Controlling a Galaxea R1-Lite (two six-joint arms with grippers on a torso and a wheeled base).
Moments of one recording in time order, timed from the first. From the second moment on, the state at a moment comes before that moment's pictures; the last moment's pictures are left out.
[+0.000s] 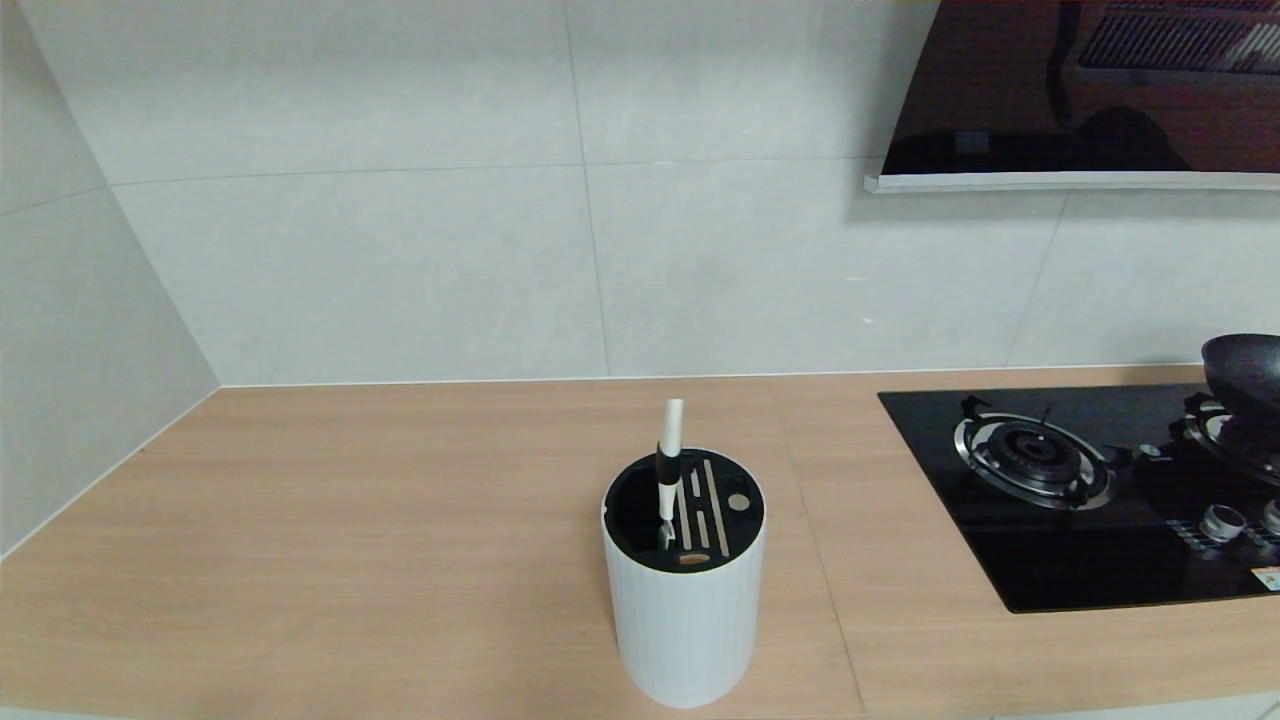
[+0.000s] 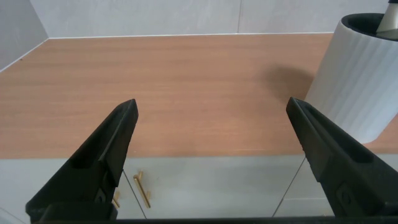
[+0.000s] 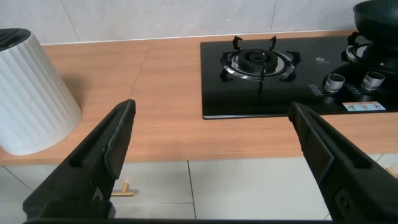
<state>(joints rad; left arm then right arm) 0.00 0.00 0.00 0.00 0.00 0.00 0.00 0.00 0.00 0.00 0.00 0.03</state>
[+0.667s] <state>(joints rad) 0.00 0.00 0.00 0.00 0.00 0.00 0.00 0.00 0.00 0.00 0.00 0.03</state>
